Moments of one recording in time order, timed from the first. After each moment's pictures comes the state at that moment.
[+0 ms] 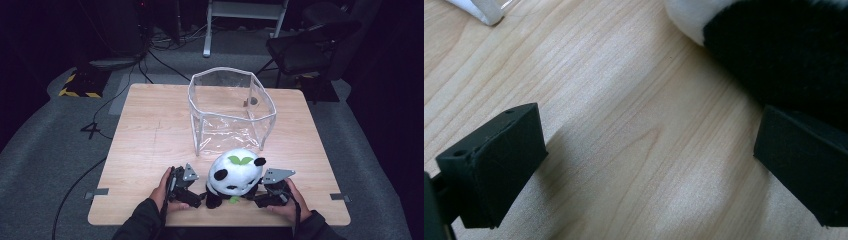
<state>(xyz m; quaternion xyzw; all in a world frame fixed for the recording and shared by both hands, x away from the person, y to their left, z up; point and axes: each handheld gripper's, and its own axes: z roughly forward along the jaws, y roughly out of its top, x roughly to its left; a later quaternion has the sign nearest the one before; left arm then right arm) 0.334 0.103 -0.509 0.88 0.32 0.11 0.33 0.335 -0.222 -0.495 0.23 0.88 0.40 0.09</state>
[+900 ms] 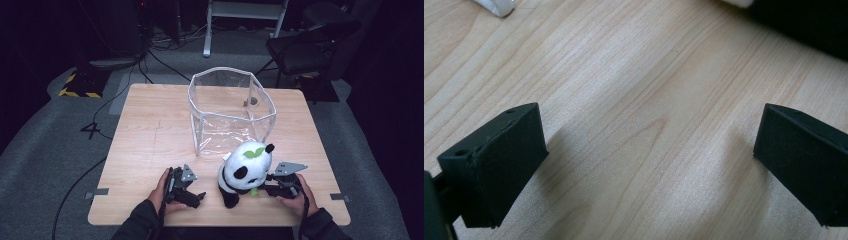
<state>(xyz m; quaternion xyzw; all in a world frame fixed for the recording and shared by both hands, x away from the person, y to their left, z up) 0.332 0.106 -0.508 0.88 0.33 0.11 0.33 0.351 -0.256 -0.494 0.28 0.86 0.40 0.11</state>
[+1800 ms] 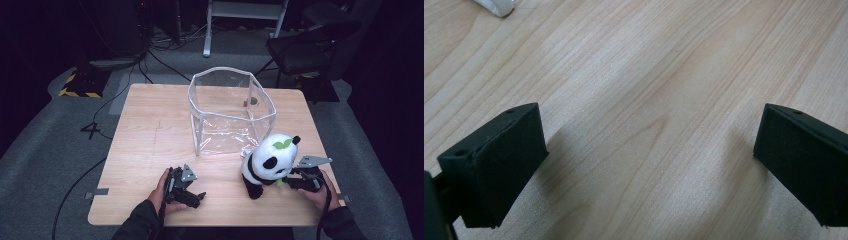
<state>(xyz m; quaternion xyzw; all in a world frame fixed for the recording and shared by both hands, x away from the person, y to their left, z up) 0.332 0.106 -0.508 0.88 0.33 0.11 0.33 0.372 -0.328 -0.491 0.33 0.85 0.38 0.13</state>
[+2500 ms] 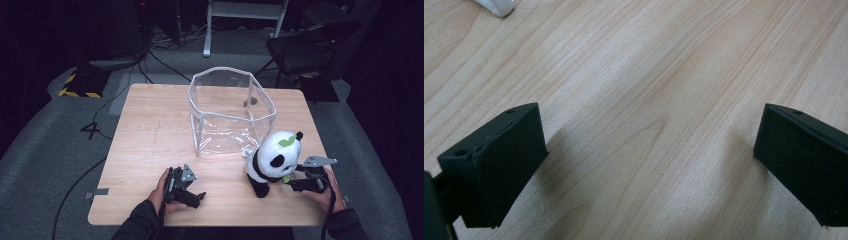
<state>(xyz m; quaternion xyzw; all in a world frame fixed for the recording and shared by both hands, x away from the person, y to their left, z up) 0.332 0.106 -0.508 0.88 0.33 0.11 0.33 0.370 -0.340 -0.492 0.37 0.84 0.37 0.15</state>
